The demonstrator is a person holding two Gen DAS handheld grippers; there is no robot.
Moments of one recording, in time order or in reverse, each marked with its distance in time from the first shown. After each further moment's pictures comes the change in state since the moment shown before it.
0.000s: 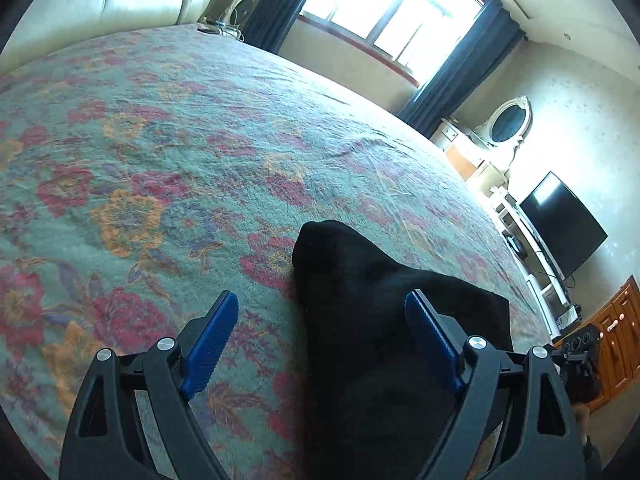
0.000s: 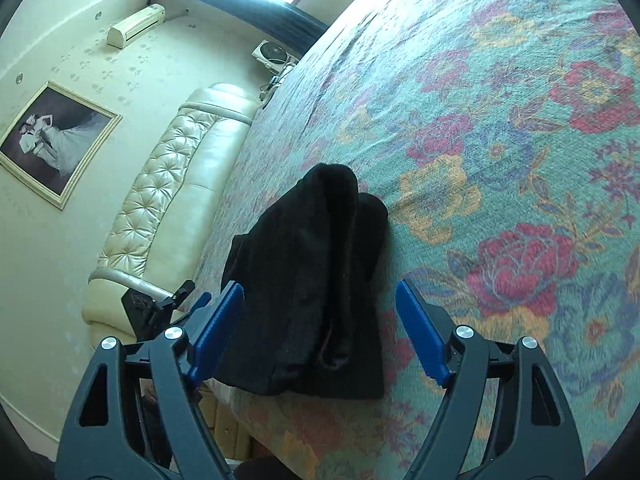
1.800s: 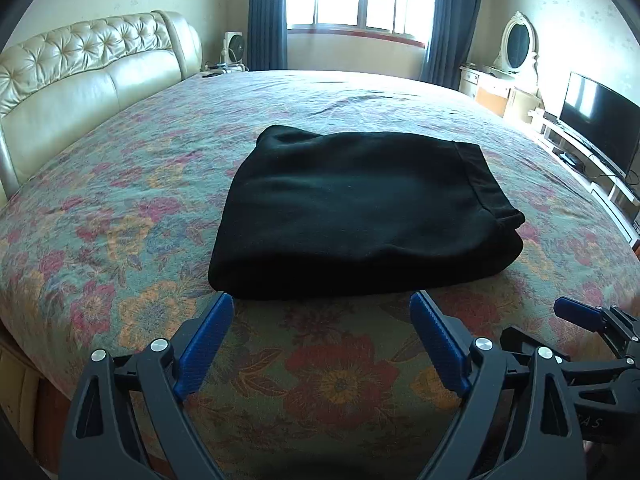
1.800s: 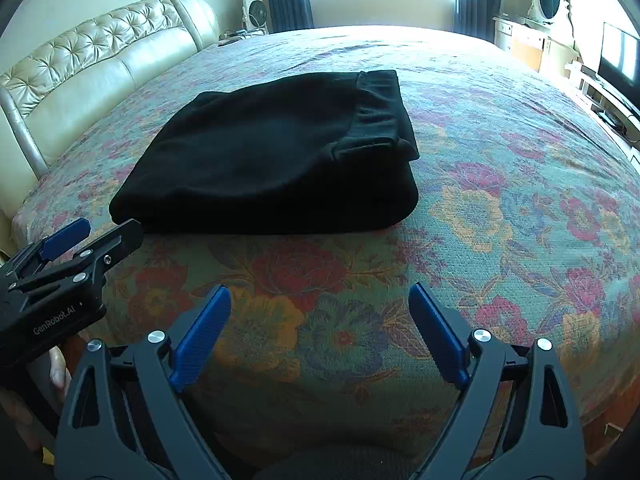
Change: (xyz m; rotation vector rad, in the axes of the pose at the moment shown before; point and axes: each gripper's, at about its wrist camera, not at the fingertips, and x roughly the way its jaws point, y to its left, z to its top) left arm -0.046 -0.138 -0.155 0.299 -0.020 0.322; right arm 0.013 0.107 -0.176 -0.501 -0.023 -0.611
